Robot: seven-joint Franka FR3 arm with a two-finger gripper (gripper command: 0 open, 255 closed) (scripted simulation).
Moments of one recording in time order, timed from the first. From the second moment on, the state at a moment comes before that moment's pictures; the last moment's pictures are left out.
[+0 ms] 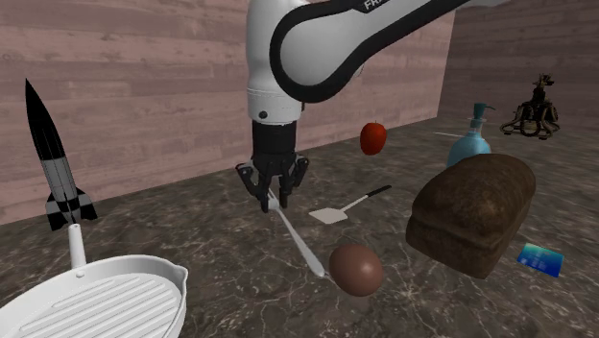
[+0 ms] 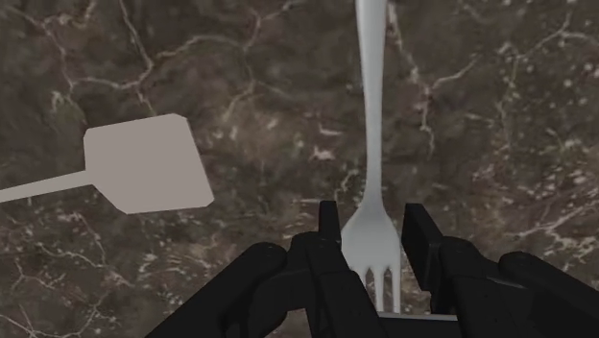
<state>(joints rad) 0.19 0.34 0.43 -1.76 -0.21 2.13 0.76</state>
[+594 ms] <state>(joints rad) 0.18 0.30 0.44 -1.70 -0.19 2.03 0.74</state>
